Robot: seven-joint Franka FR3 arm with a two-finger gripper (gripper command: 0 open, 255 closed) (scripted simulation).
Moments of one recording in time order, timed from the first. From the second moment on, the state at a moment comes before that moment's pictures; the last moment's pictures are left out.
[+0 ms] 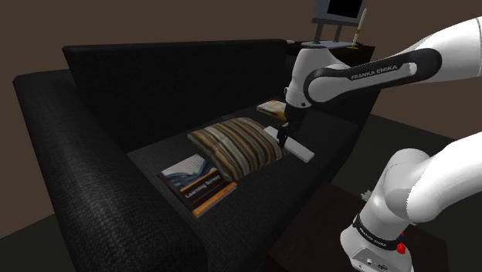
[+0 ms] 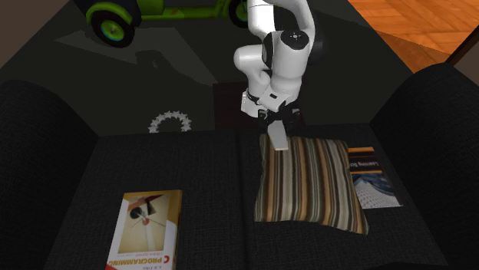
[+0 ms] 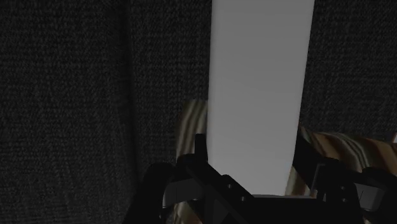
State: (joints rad) arm 0.02 -0.60 -0.04 -2.65 -0.03 2.10 0.05
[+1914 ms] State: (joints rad) arm 0.24 -0.25 0.43 -2.39 0.09 2.20 0.66
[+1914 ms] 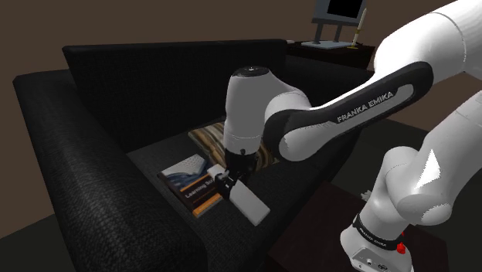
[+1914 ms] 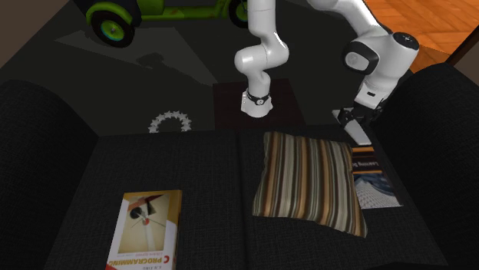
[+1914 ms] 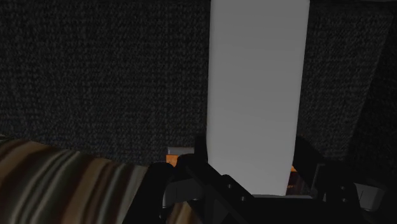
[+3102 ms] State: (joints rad) arm 0.23 -0.16 0.46 -2.45 0.05 2.35 0.69
